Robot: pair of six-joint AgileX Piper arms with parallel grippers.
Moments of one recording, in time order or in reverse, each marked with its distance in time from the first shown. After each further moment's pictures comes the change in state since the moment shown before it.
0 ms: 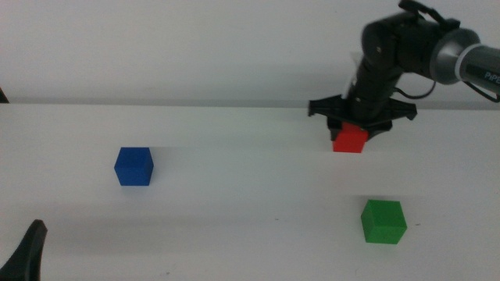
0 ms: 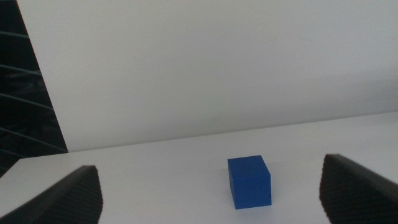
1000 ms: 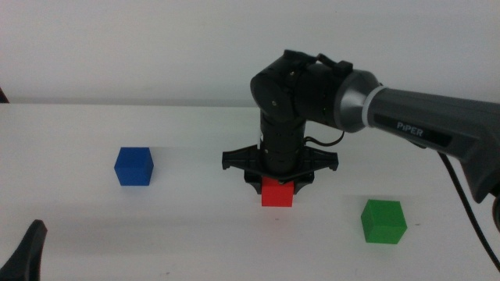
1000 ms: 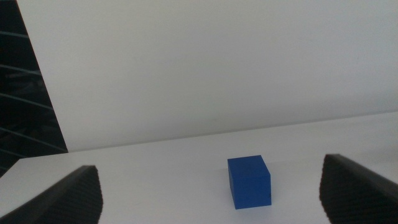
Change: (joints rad) left arm 0.000 0.000 0.000 0.000 0.000 0.000; right arm 0.348 0.043 0.000 0.011 0.106 0.309
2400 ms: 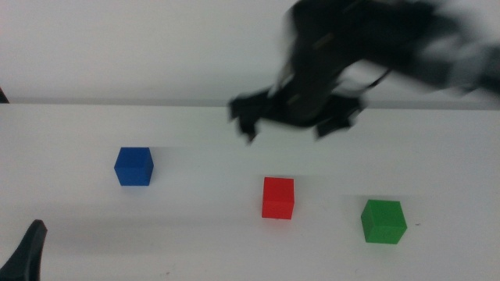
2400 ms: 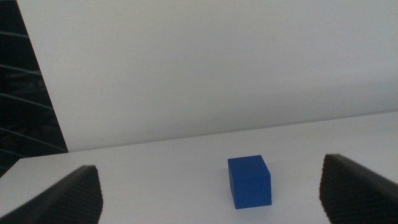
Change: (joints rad) left arm 0.000 0.000 0.000 0.000 0.000 0.000; right arm 0.004 -0.261 0.007 -0.044 0.004 -0.174
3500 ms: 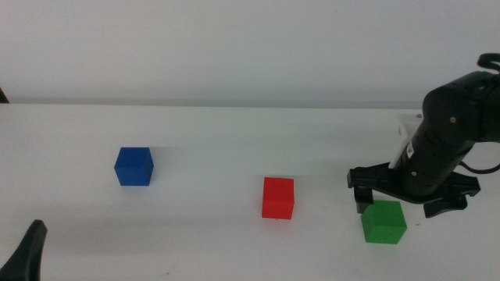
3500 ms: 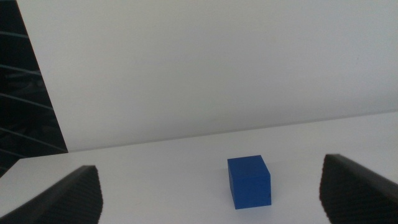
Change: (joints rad) left arm 0.000 0.000 0.000 0.000 0.000 0.000; right arm -0.336 -0.205 0.674 0.066 -0.261 -0.082
